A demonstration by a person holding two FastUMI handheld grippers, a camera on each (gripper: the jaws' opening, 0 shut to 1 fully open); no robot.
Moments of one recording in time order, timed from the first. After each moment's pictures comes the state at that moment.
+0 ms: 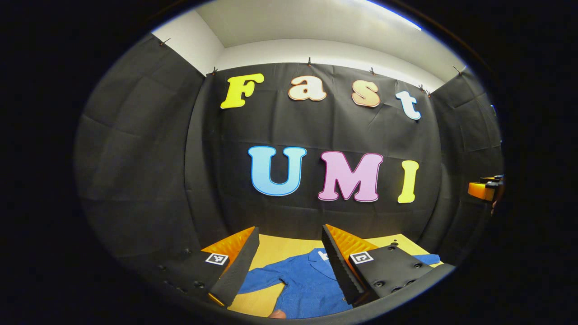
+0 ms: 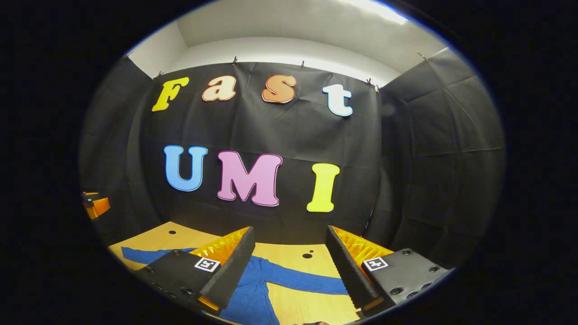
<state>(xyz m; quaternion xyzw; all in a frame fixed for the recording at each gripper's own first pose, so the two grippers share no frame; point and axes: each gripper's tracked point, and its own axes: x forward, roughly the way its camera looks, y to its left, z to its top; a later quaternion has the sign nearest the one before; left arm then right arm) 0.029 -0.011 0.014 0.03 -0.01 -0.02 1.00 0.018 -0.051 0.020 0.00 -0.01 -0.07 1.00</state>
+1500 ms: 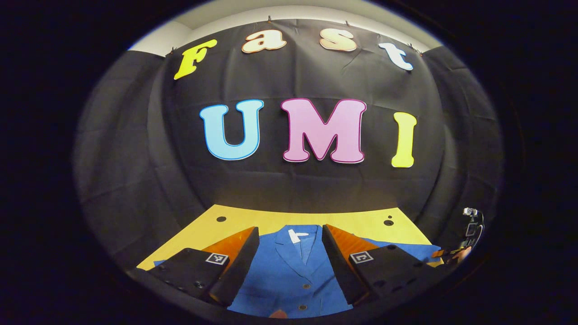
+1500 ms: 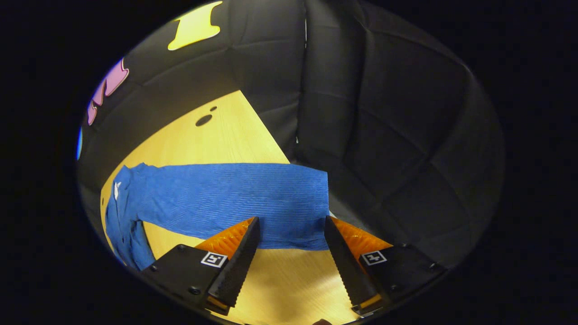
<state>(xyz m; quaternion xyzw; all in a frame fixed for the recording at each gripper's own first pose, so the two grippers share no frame) 0.170 -0.193 -0.081 0.08 0.13 -0.03 0.99 0.147 -0.289 -0.475 0.18 0.47 -0.21 0.84</state>
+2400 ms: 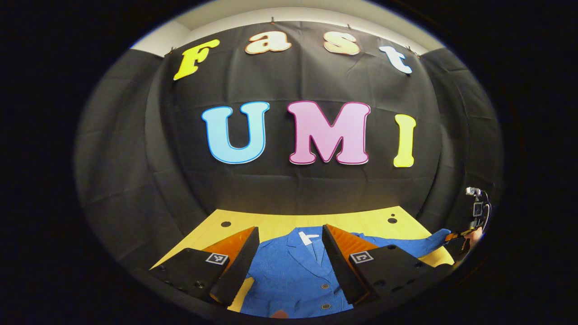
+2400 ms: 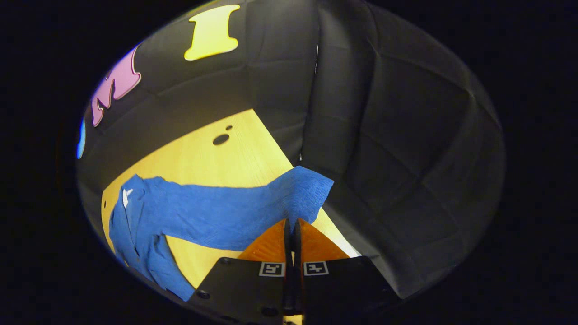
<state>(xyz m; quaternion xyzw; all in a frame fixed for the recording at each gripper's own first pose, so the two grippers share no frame) 0.167 -0.118 -0.066 0.06 0.11 -0.05 0.99 0.171 -0.267 -0.357 0.15 0.39 -0.22 0.88</state>
